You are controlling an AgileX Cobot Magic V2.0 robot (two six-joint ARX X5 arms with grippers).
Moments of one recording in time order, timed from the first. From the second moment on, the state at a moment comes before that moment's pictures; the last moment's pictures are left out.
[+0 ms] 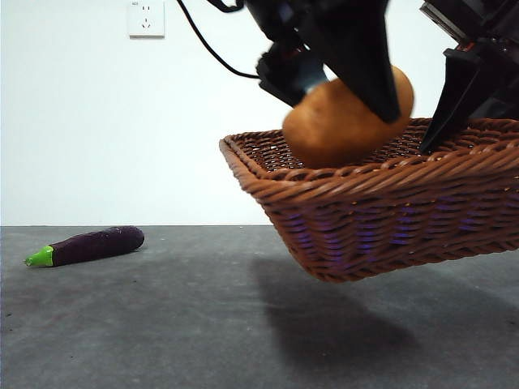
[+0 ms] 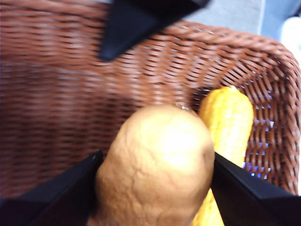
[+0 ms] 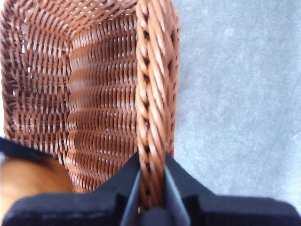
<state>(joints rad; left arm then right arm) -0.93 1.74 1.51 -0.77 0.19 0.30 0.24 1.21 0.88 -0.59 -0.47 0.22</state>
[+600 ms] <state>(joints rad) -0.93 1.78 1.51 -0.75 0.19 0.24 0.24 1.21 0.88 -0.59 -0.47 0.22</state>
